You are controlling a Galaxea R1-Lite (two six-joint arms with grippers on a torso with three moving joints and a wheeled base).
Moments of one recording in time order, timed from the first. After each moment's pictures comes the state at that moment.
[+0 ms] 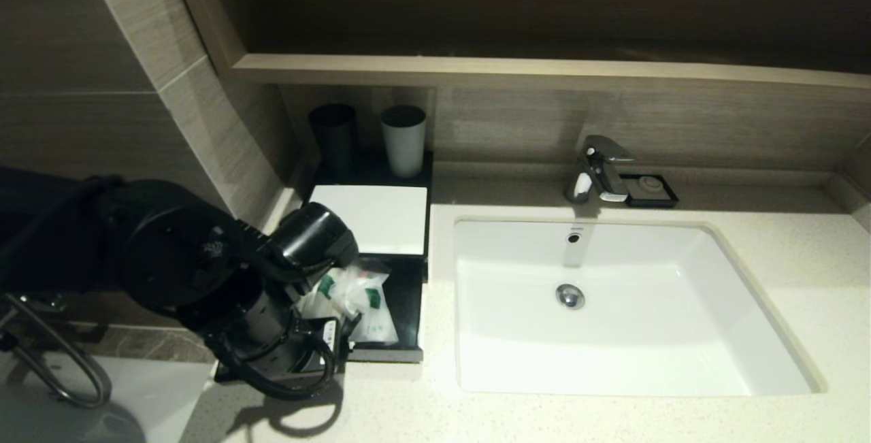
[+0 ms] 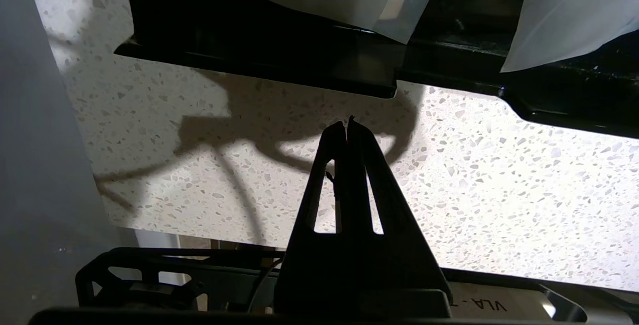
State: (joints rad) left arm -0.61 1.75 -1.17 0.68 0.17 -0.66; right arm -0.01 0.00 0.00 0.01 0.01 -0.05
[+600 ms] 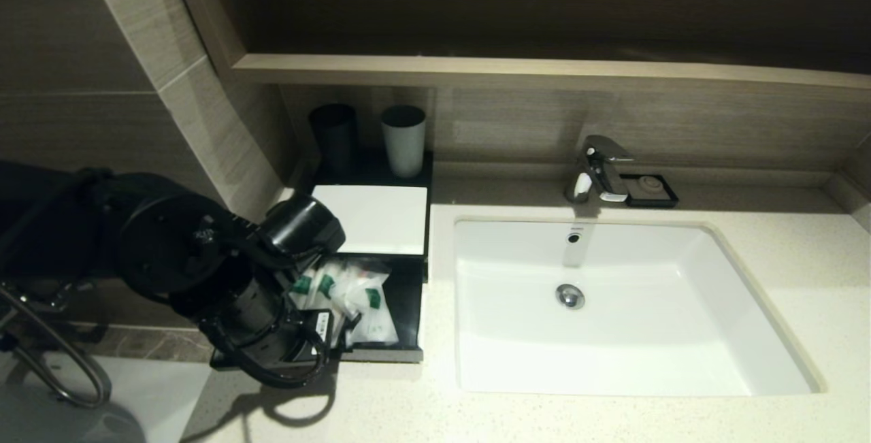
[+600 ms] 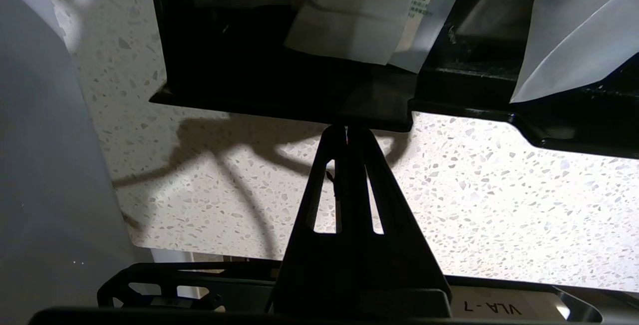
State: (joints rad) left arm -0.56 1.75 -1.18 0.66 0.15 -0.57; right arm -0.01 0.00 0.00 0.01 0.01 -0.05
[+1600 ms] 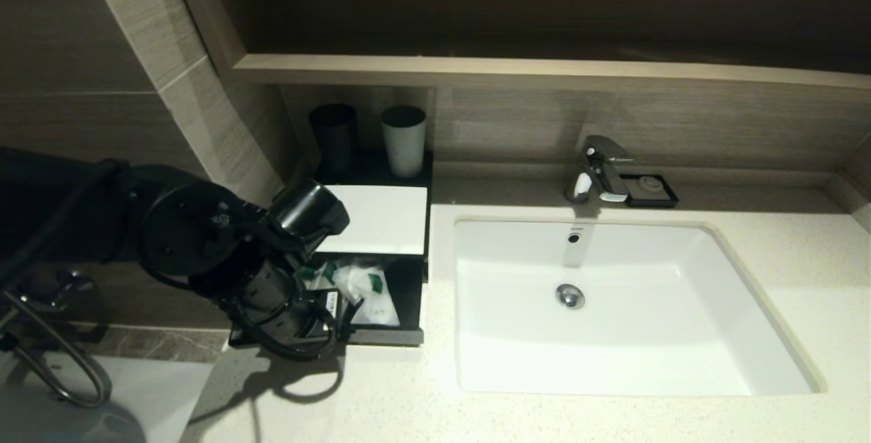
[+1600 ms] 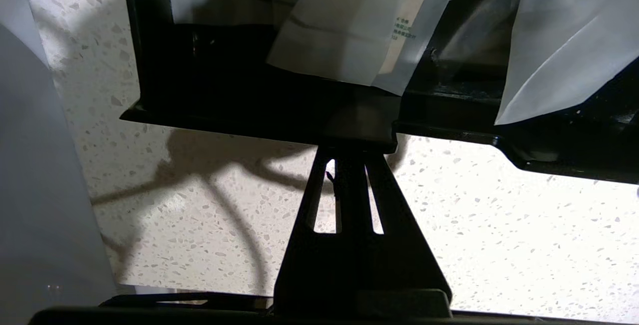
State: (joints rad) left arm -0.53 1.80 -1.24 0.61 0.15 -0.56; right arm -0.01 0.00 0.00 0.01 0.01 -0.05
